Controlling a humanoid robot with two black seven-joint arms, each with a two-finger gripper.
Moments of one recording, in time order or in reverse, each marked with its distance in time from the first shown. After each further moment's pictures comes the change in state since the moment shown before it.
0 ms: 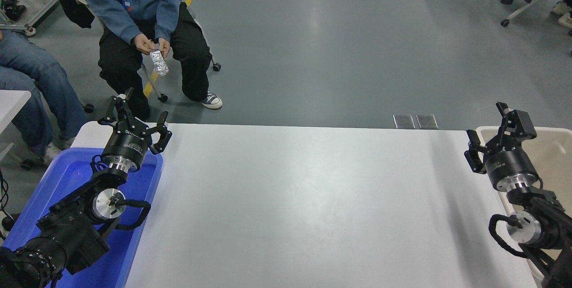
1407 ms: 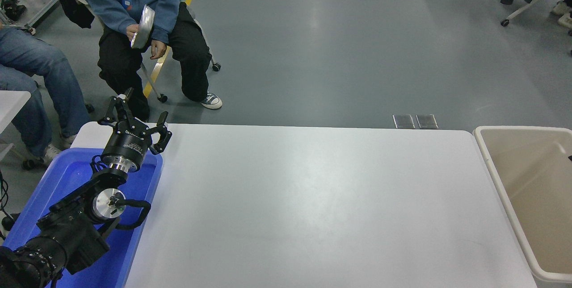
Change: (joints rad) left arm 0.000 0.000 0.000 0.000 0.000 0.000 0.000; right arm 0.305 -0.012 -0.835 -0.890 -0.169 -0.004 -0.389
